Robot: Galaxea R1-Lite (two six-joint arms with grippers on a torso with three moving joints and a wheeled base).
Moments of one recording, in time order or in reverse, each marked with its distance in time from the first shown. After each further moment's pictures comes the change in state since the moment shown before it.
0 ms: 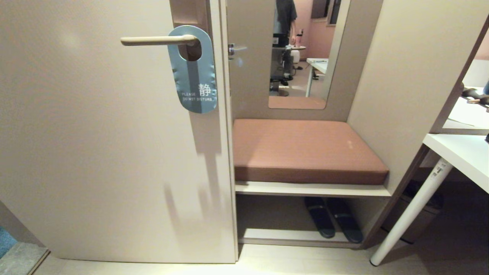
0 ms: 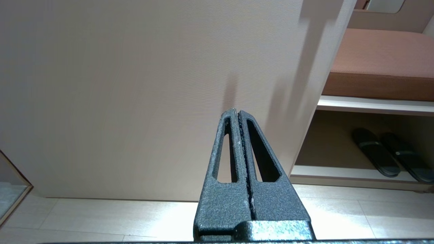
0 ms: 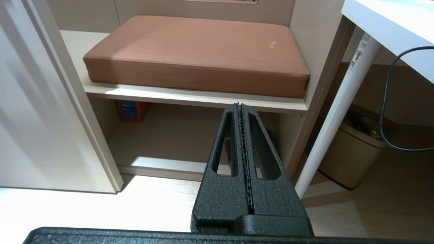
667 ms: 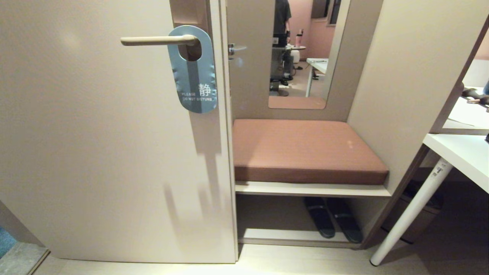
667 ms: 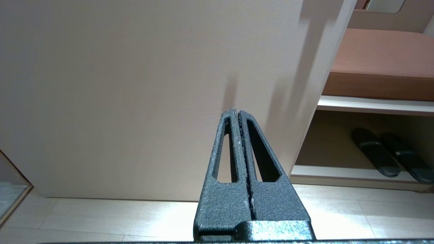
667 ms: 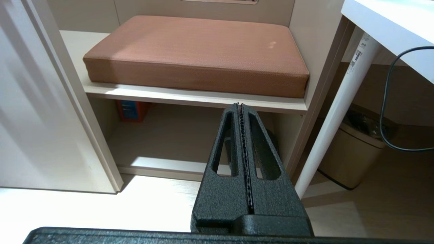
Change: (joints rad) left arm 0.000 0.000 0.000 0.000 0.000 0.000; right arm 0.000 0.000 0.000 0.000 -0.001 0.000
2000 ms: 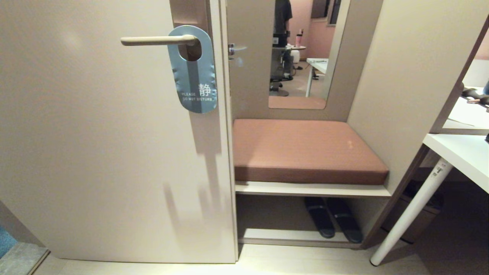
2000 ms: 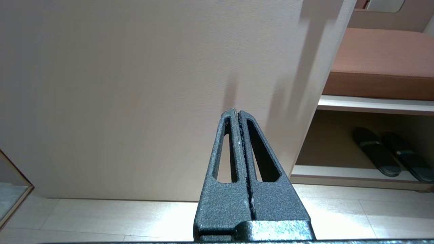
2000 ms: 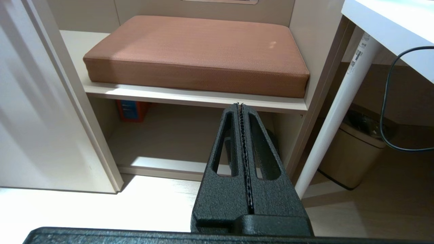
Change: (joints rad) left arm 0.000 0.000 0.000 0.000 -0.001 0.004; right arm 0.000 0.000 0.000 0.000 0.000 0.000
